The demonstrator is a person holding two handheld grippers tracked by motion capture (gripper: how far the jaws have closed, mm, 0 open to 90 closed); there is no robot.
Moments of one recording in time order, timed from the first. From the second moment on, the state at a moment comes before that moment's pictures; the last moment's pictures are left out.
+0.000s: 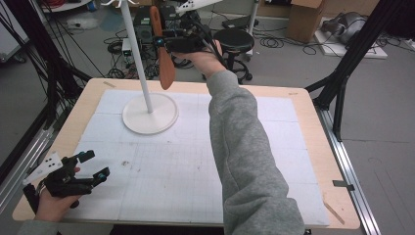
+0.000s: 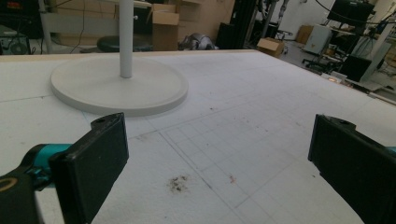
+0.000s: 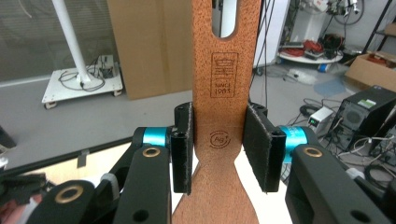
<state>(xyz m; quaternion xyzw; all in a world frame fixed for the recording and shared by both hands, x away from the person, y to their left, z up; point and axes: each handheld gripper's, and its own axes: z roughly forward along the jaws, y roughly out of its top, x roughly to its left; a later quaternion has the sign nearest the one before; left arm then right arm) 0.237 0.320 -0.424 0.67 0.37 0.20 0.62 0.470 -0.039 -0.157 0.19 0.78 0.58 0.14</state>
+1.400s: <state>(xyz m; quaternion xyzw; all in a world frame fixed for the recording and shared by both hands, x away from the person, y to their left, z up) 0.223 0.331 -0.427 0.67 0.38 0.20 0.60 0.489 0.004 -0.151 0.21 0.75 0.60 0.17</state>
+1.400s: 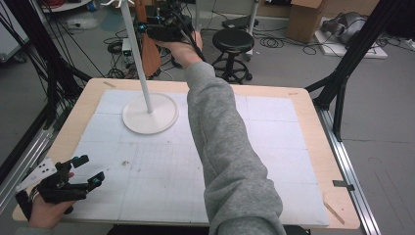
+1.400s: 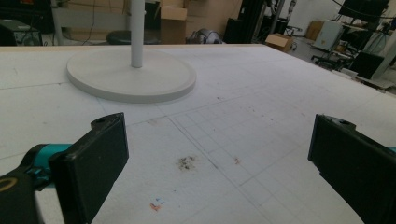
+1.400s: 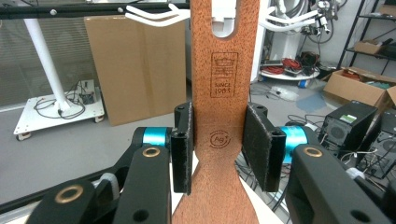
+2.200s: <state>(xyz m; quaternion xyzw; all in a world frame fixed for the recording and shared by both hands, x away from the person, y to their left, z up) 0.224 0.332 -0.427 0.67 0.38 0.21 0.61 0.494 0.012 -0.160 0.22 0.77 0.58 0.17</state>
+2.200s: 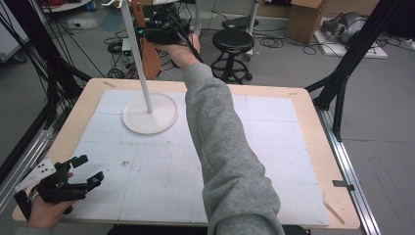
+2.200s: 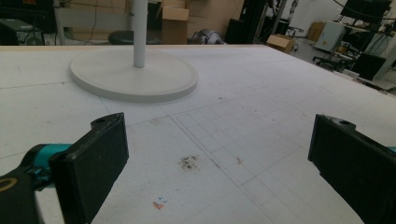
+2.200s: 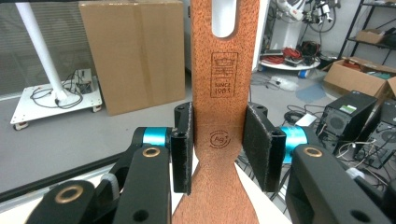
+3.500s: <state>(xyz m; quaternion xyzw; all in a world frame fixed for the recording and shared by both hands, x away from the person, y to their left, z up) 0.229 0.325 -0.426 0.67 0.38 0.20 0.61 0.448 -0.067 -0.207 0.19 0.77 0.59 0.14</state>
